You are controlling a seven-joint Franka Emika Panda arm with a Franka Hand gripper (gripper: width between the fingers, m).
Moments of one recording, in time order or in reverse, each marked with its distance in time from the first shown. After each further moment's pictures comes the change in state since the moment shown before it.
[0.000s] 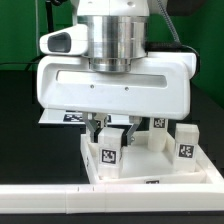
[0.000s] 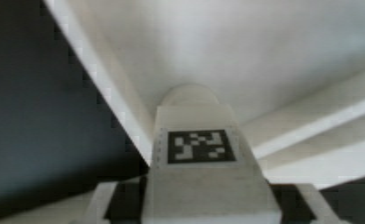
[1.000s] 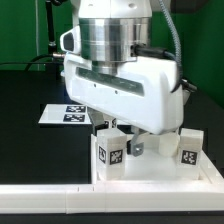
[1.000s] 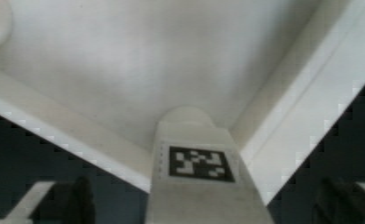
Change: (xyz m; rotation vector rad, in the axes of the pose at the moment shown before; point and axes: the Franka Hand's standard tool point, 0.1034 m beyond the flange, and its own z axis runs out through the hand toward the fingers) arm -0.002 -0.007 0.002 -0.002 -0.043 0.455
